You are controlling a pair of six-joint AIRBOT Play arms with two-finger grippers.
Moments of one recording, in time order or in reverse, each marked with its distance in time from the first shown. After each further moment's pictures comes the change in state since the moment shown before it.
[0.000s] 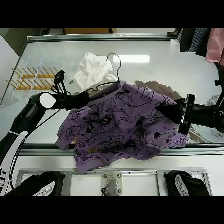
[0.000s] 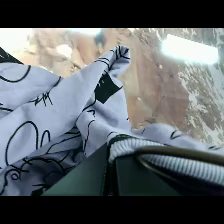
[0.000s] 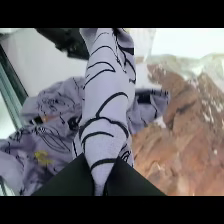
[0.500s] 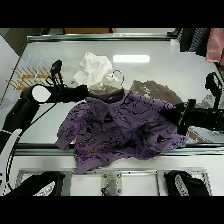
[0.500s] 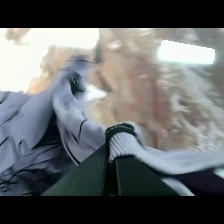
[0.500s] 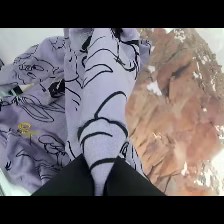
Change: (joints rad) left arm -0.020 0.028 0.161 0.019 -0.092 0.044; right arm 0.000 0.006 0.000 -0.130 -0.018 0.066
